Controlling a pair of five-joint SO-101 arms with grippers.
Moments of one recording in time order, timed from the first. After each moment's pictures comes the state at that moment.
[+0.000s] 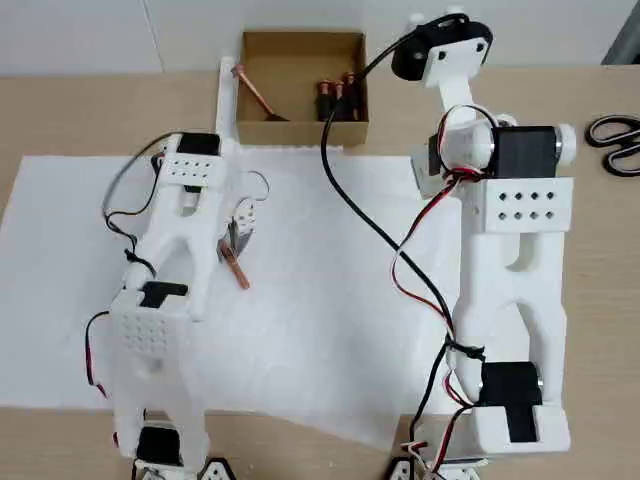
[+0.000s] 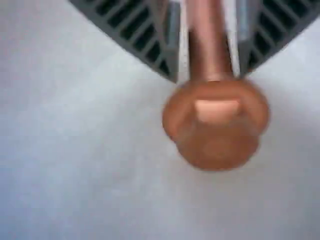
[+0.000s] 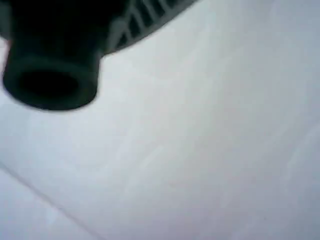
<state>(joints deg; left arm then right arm) 1.8 41.0 -28.2 98.7 40.0 -5.3 -0.5 -28.6 95.6 13.4</state>
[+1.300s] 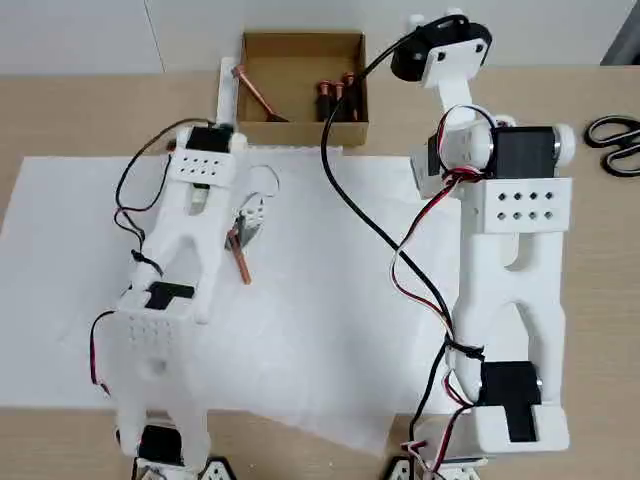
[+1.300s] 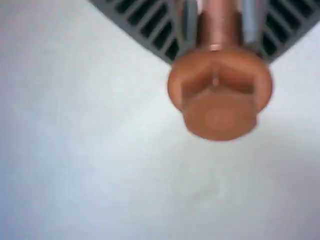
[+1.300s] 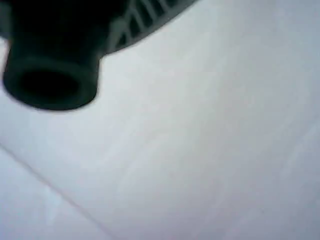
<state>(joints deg) 4.2 37.9 -32.0 98.9 35.4 -6.0 -0.5 -28.6 95.7 13.2</state>
